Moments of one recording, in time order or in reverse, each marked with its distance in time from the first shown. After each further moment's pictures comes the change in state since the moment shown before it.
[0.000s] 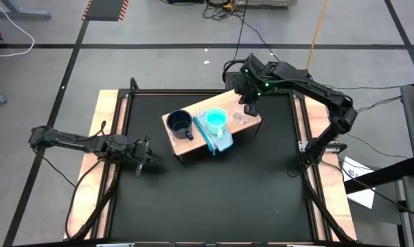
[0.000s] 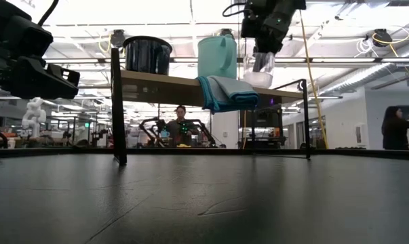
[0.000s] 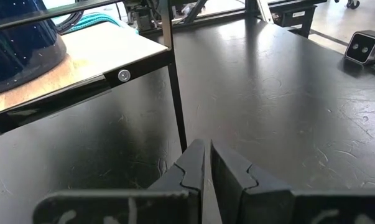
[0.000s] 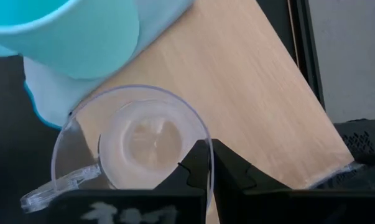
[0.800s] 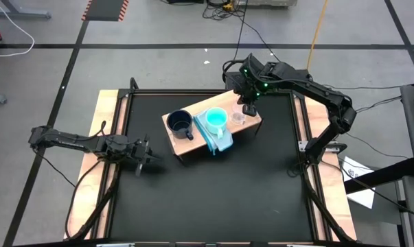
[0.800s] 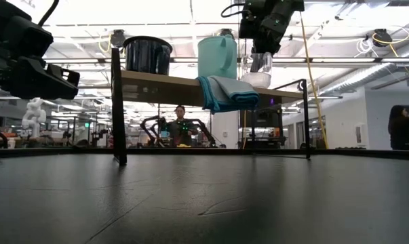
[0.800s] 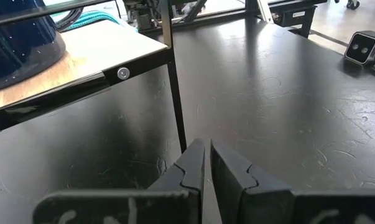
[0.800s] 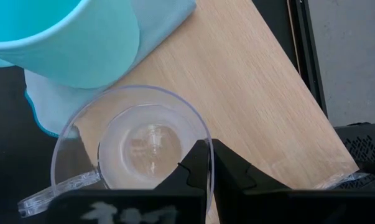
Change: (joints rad) left arm 0.000 0.000 0.000 -0.003 0.000 -0.007; right arm 0.001 0.001 -0.004 0.023 0.001 0.010
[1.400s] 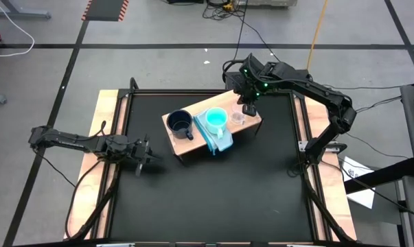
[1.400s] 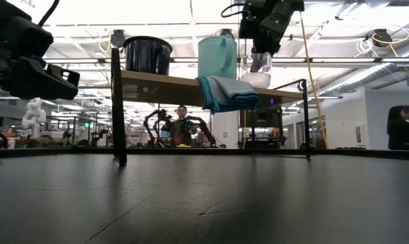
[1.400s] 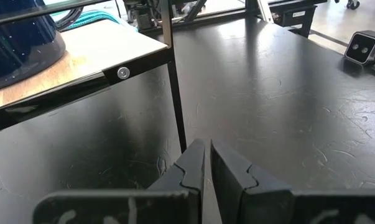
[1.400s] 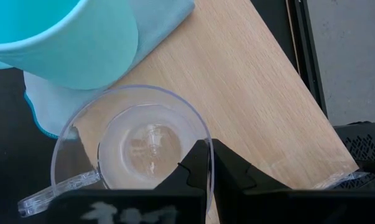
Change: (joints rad) left arm 0.000 0.000 0.000 -0.003 0.000 -0.001; right arm 0.000 0.000 0.000 0.002 0.001 0.007
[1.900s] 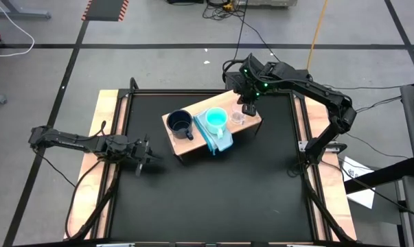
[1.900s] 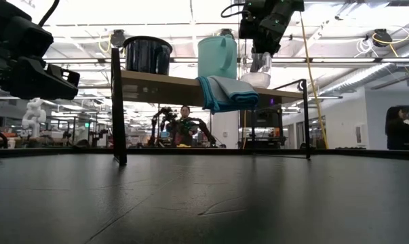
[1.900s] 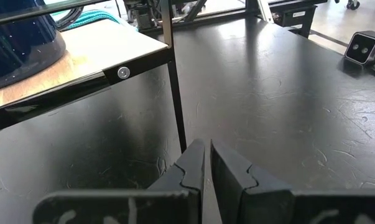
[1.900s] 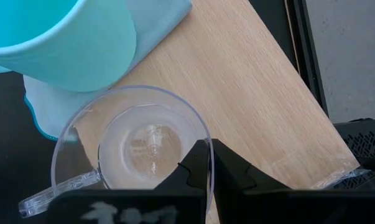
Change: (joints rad) left arm 0.000 0.000 0.000 -0.001 0.000 -0.002; right arm 0.000 0.000 0.000 0.000 0.001 0.019
